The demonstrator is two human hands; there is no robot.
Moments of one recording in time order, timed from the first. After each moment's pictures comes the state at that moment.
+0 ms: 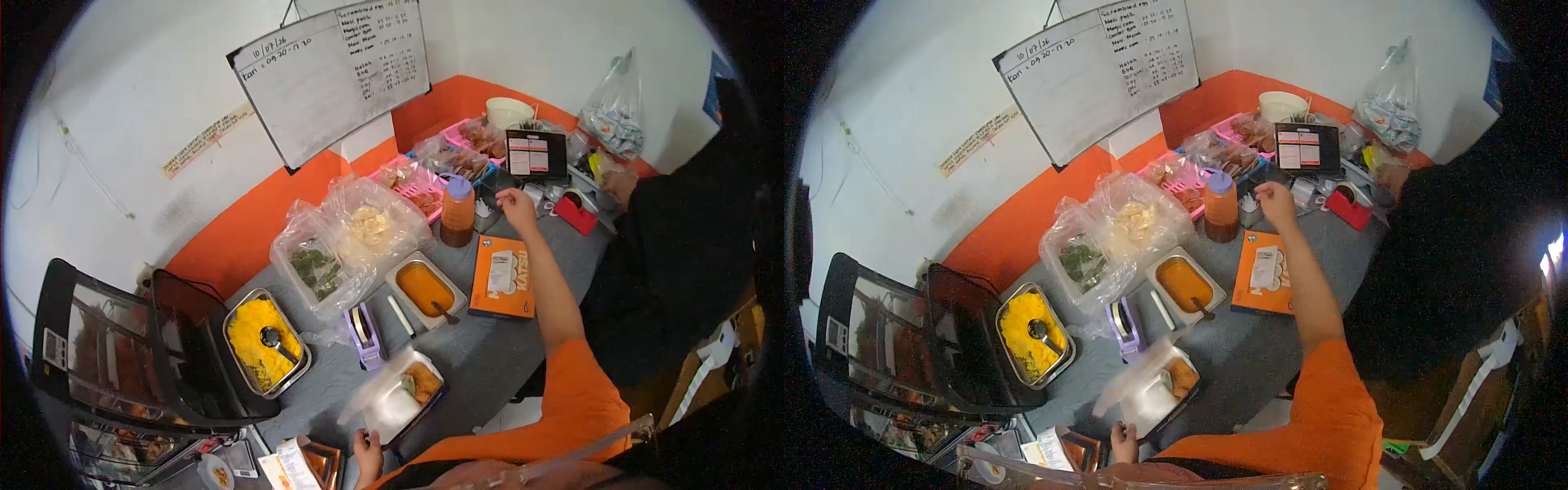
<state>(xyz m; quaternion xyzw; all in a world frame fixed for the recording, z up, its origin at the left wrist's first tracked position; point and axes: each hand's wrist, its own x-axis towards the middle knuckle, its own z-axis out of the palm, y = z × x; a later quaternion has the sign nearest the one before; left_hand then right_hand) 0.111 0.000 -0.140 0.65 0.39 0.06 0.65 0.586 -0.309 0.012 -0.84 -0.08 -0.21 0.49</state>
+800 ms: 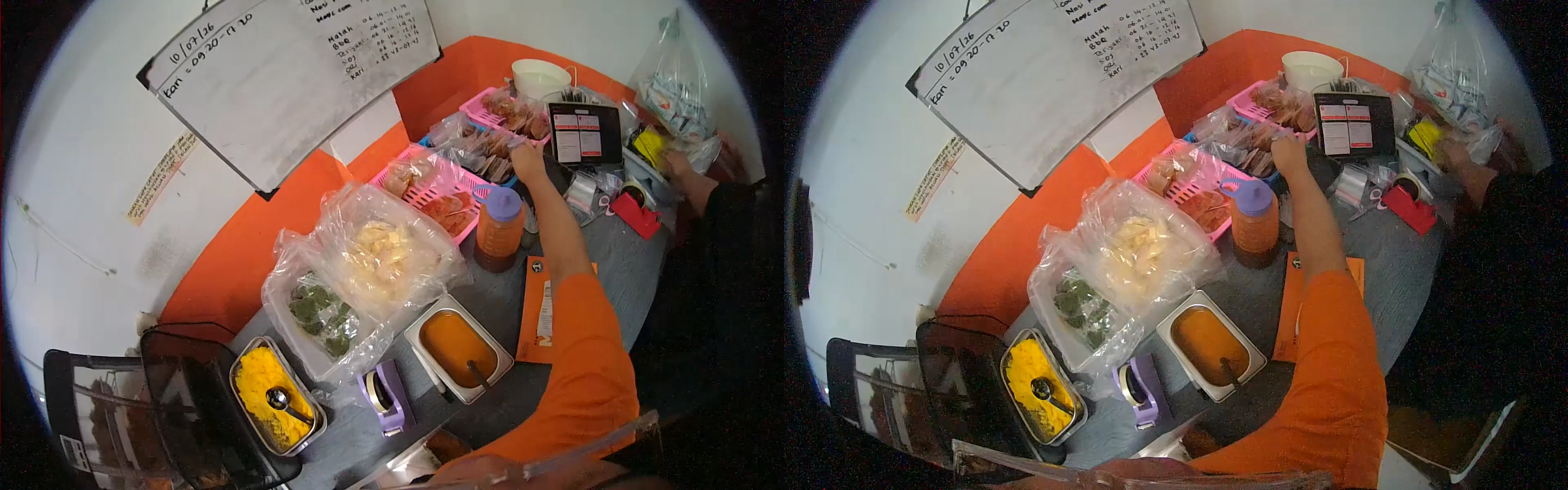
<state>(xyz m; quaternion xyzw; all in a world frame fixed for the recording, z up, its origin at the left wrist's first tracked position) 0.213 0.108 -0.190 0.84 0.40 -0.18 0.32 0.838 -0.293 -0.094 -0.96 -0.09 -0.26 -0.08</state>
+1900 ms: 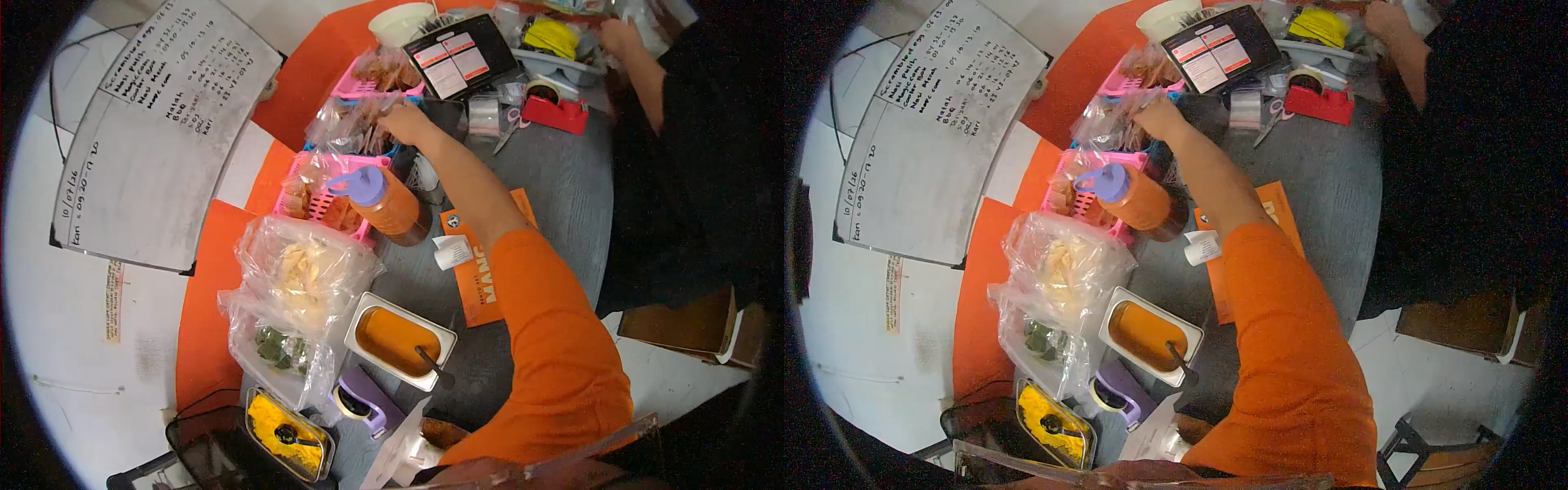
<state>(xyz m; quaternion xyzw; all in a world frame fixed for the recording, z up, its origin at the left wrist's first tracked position) 0.256 0.107 -0.173 0.95 0.15 -0.17 0.23 0.825 -0.296 -0.089 -0.97 -0.15 -0.18 0.09</state>
